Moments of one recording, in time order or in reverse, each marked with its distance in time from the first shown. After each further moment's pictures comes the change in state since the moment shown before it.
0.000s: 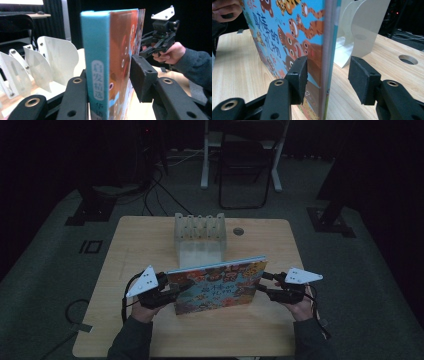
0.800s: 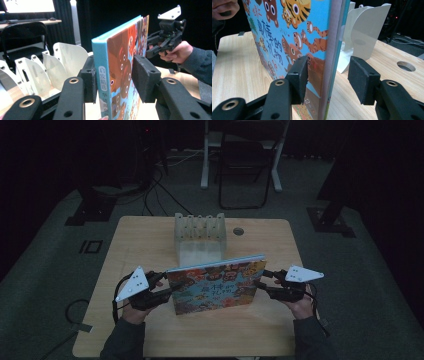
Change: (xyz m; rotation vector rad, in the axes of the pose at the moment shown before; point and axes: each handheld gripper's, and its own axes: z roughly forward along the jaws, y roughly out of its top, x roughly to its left) left arm -0.003 0.009 -0.021 -0.014 0.069 0.044; right arm 0.002 0.012 -0.001 -0.018 0.005 -0.022
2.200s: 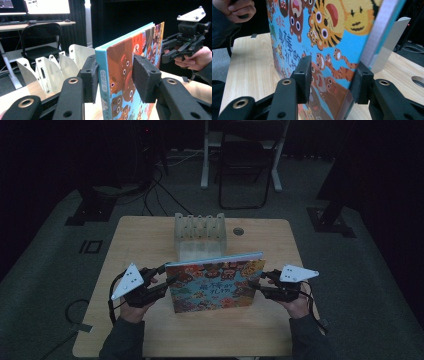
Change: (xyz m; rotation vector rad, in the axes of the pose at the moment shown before) left arm 0.004 0.007 -0.009 -0.025 0.109 -0.028; right arm 0.015 0.019 0.008 -0.014 0.064 -0.048
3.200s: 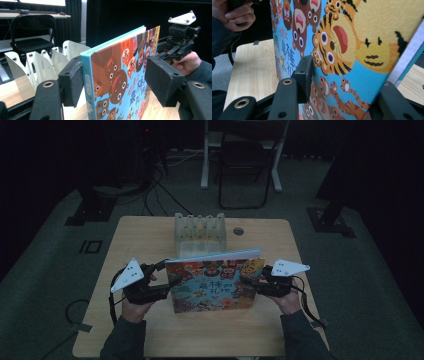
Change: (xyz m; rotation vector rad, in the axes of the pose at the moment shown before) left arm 0.003 0.009 0.004 0.025 -0.042 -0.089; right arm 0.001 0.016 0.022 -0.014 0.021 0.021
